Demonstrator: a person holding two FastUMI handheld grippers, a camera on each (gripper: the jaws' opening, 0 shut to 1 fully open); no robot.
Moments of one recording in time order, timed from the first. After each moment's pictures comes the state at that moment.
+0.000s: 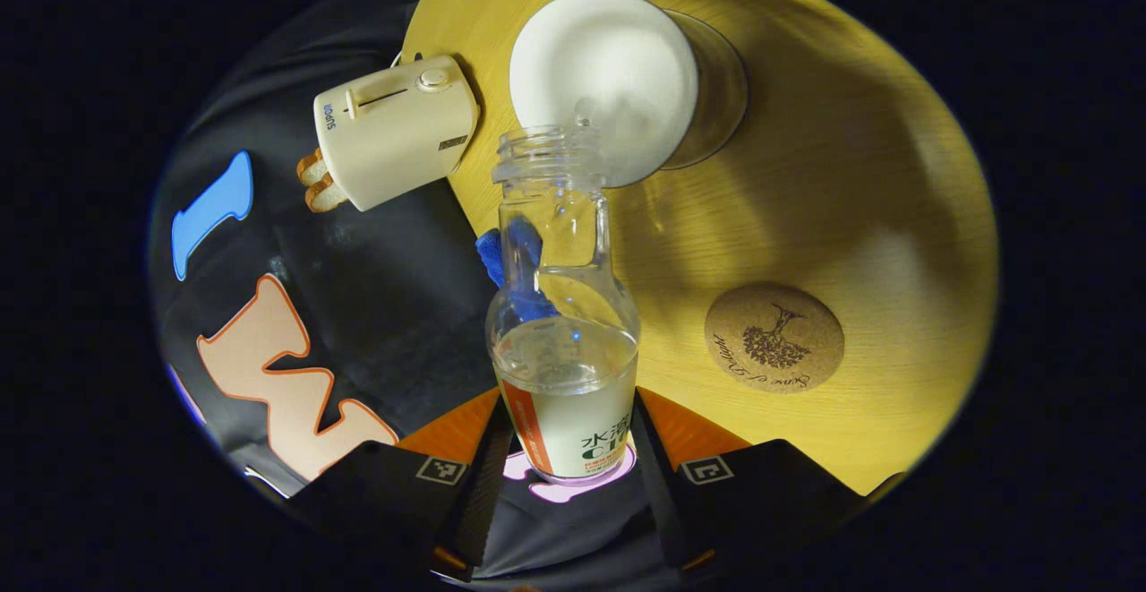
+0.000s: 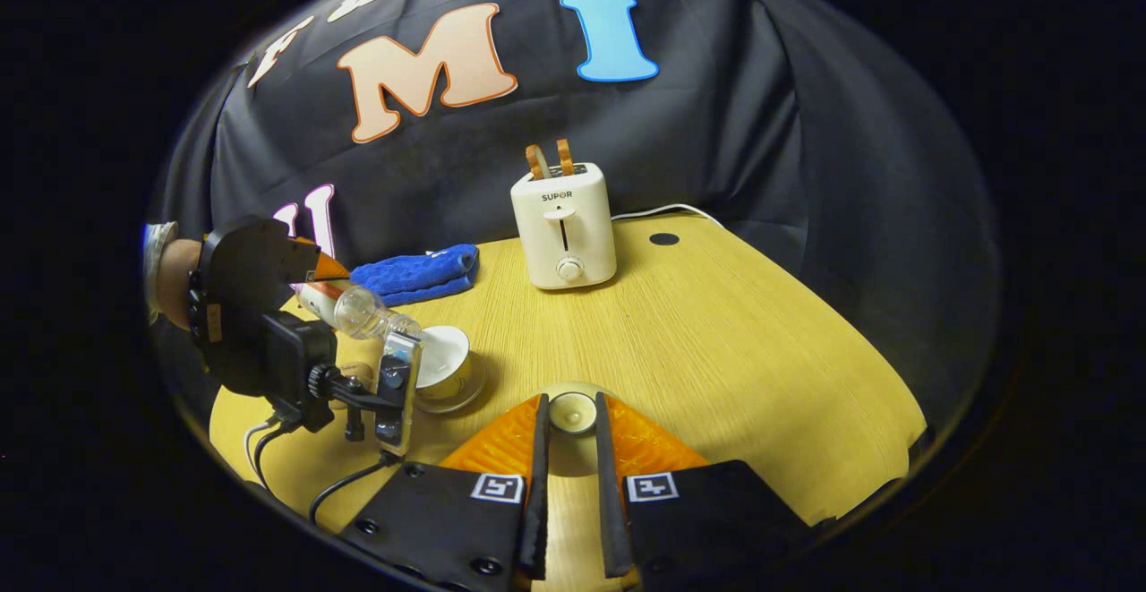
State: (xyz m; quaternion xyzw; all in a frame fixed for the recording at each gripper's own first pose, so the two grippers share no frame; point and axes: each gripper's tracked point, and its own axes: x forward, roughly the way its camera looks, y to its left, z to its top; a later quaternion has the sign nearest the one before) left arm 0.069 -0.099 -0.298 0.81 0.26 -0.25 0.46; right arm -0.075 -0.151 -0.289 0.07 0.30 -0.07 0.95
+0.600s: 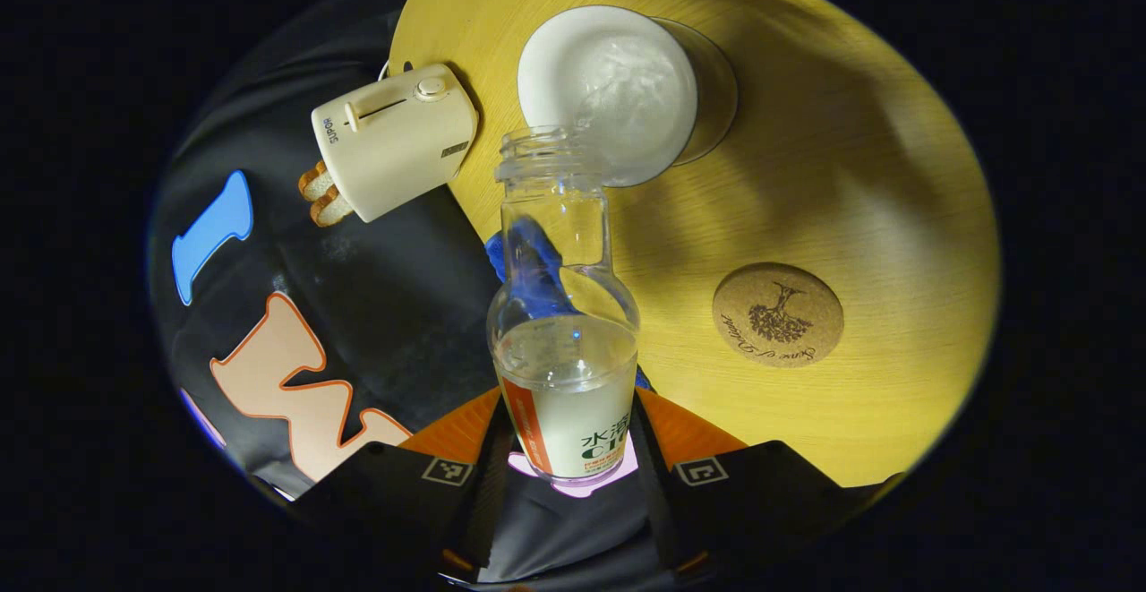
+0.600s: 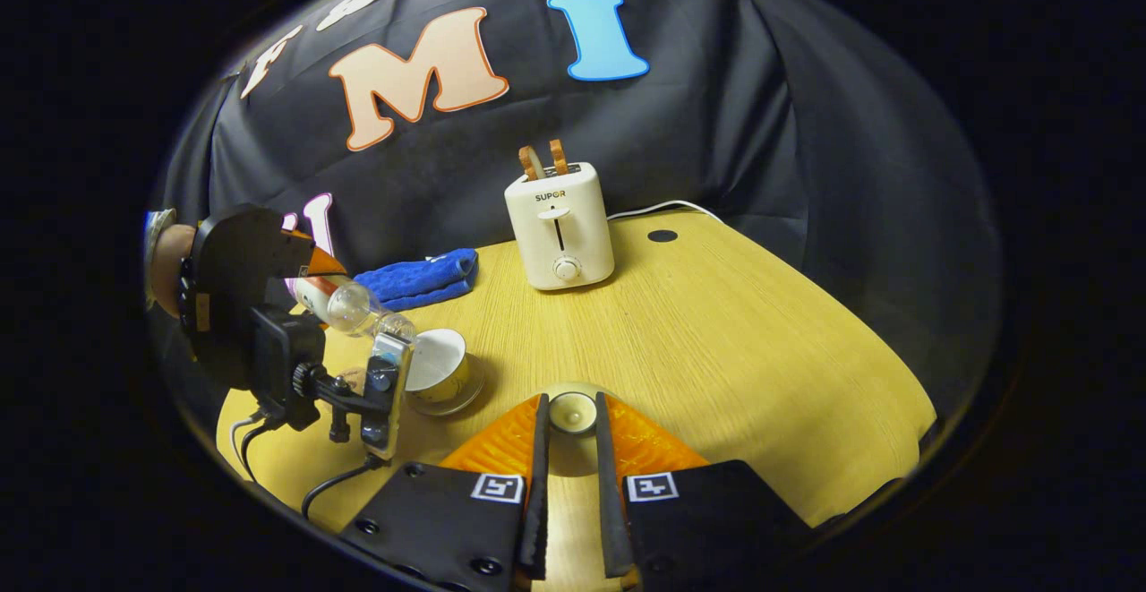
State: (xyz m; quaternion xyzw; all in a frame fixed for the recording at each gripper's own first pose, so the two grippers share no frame) left arm 0.067 -0.102 -0.279 0.82 0.27 -0.26 0.43; right arm -0.071 -0.152 -0.292 0.09 0.30 -0.07 0.95
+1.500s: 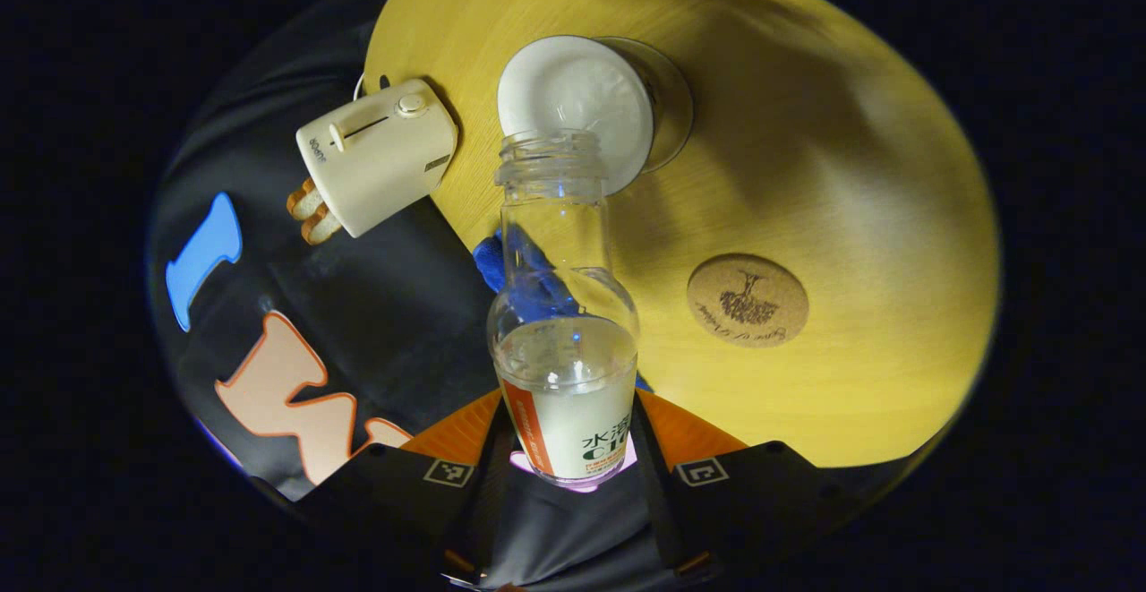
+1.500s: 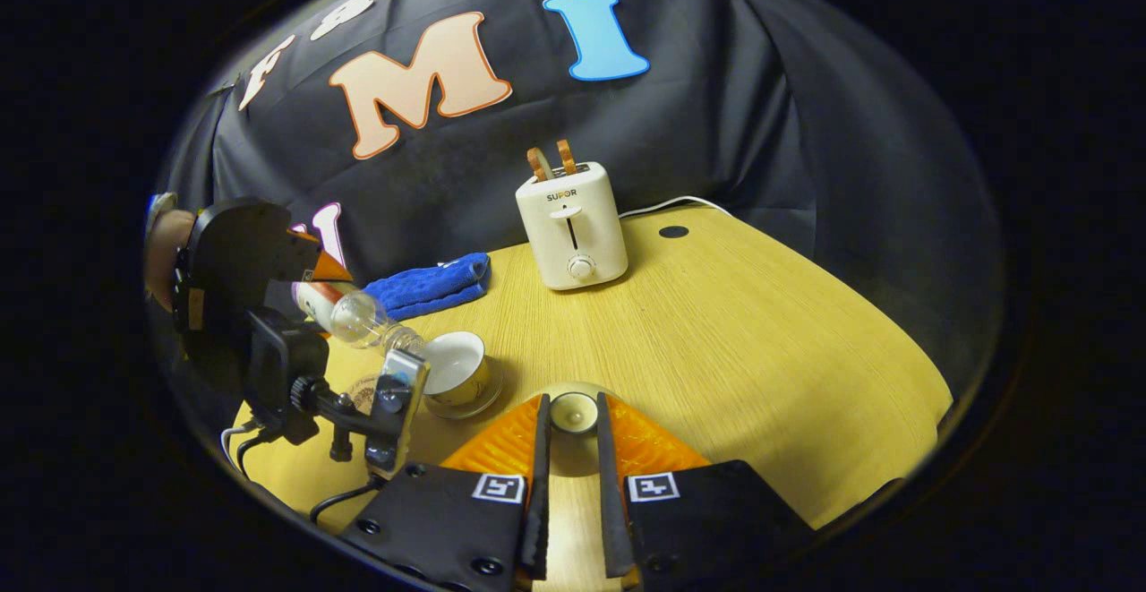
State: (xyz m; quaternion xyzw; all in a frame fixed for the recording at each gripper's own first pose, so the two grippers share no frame) left arm 0.045 -0.103 -0.281 0.81 0.30 -0.28 0.43; right arm -0.072 -0.140 -0.293 0.12 0.29 -0.06 0.95
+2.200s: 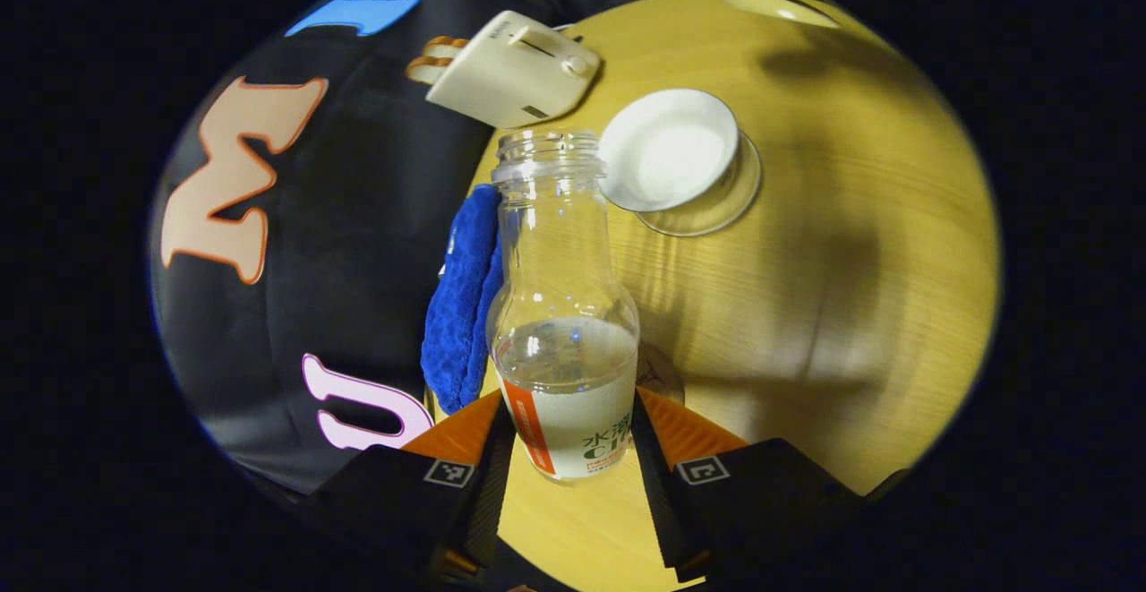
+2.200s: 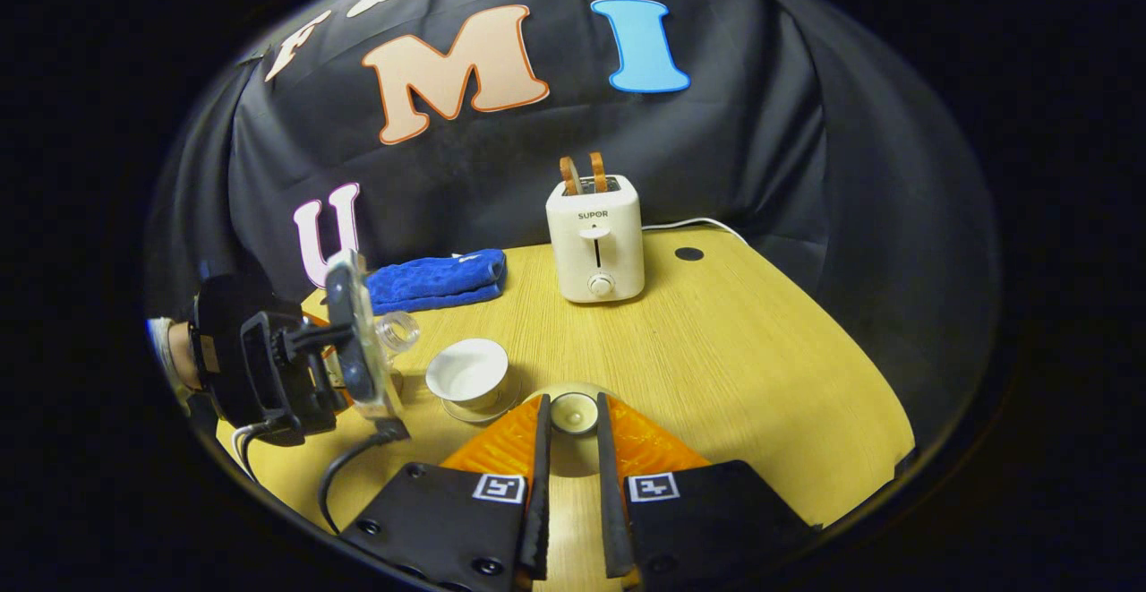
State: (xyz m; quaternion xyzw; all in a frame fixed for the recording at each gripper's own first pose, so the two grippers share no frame) left arm 0.001 -0.089 -0.324 0.50 0.36 -0.25 0.74; right arm -0.066 -0.124 -0.253 0.05 0.31 -0.04 0.95
